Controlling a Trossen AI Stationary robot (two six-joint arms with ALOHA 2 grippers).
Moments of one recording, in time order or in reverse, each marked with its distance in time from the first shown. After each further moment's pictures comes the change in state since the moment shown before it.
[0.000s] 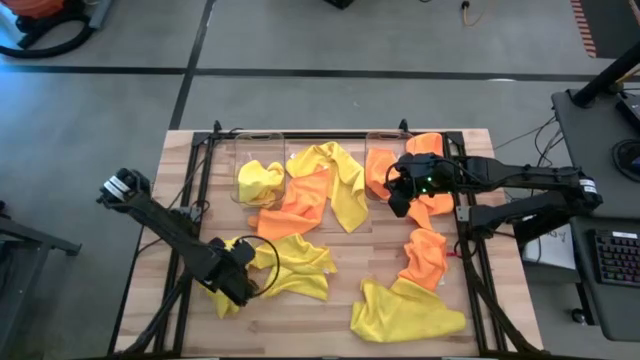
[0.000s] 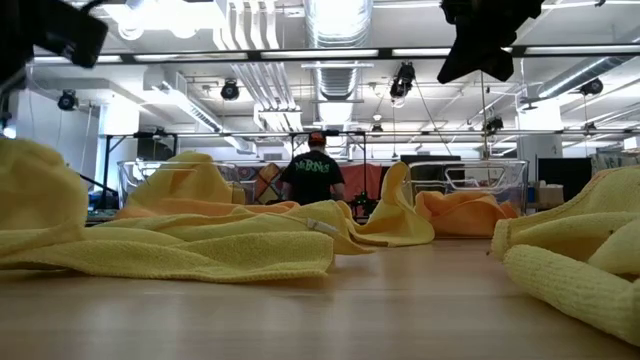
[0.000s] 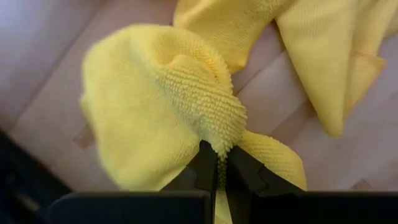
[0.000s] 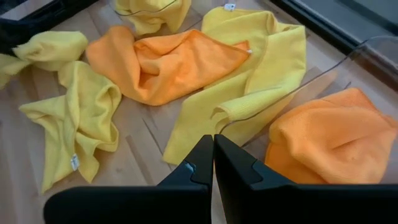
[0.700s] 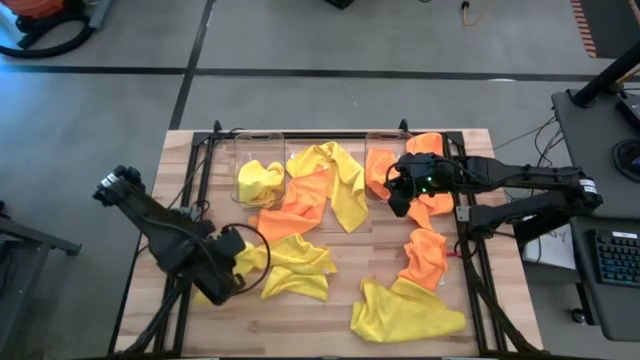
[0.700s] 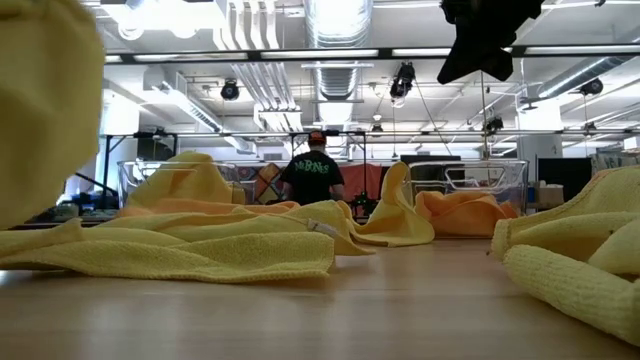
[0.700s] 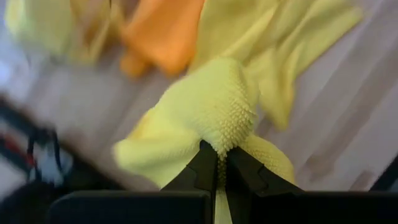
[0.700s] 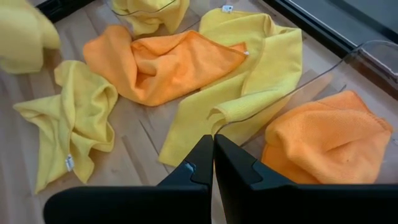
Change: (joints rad) left arm -0.032 -0.025 0.468 -0.435 -0.170 0.150; right arm 0.000 -0.001 0.000 -0.001 0.005 -0.018
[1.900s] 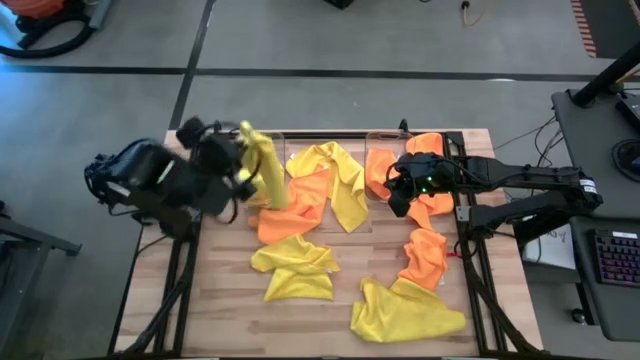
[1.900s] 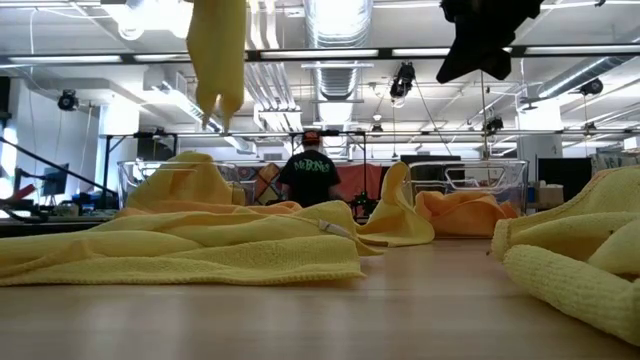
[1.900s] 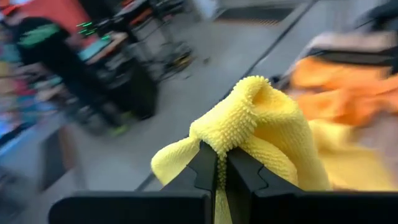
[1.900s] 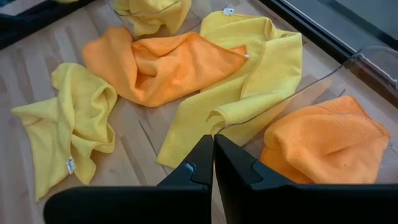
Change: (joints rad) left arm 0.412 0.000 0.562 -0.009 -0.799 0.808; right arm 0.000 0.000 0.000 0.011 0.002 -0.020
